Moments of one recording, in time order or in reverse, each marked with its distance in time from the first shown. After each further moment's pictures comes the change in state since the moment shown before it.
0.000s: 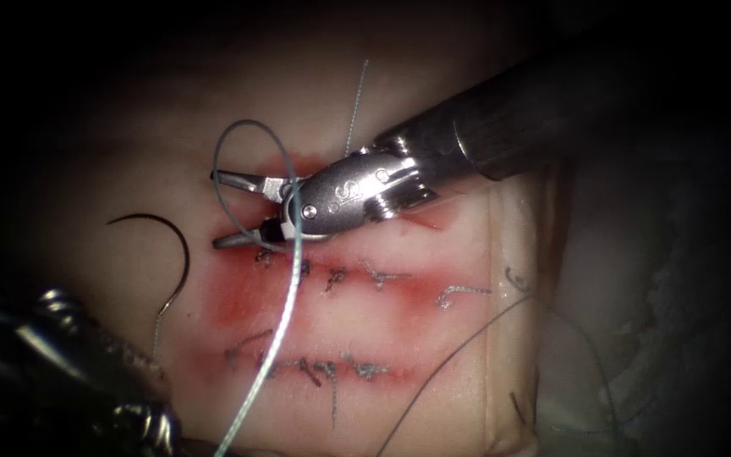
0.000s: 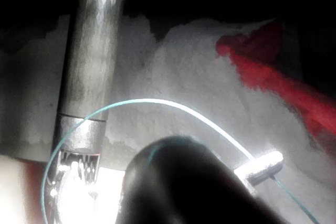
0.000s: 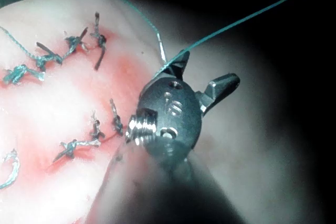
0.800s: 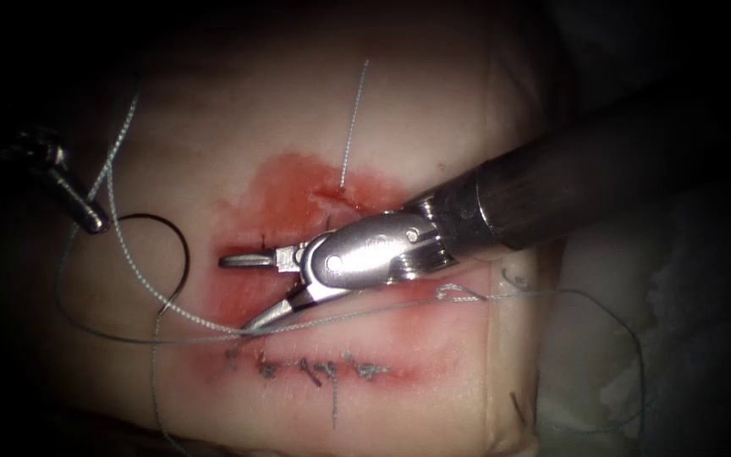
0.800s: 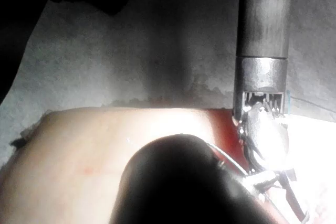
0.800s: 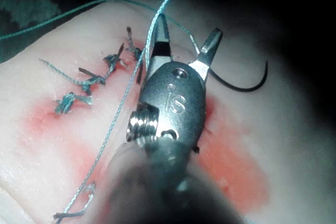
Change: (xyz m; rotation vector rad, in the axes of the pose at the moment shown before) right arm -0.002 0.004 -0.001 -0.181 -0.173 0.256; left arm -0.002 0.001 -0.021 -0.699 0.042 -0.040
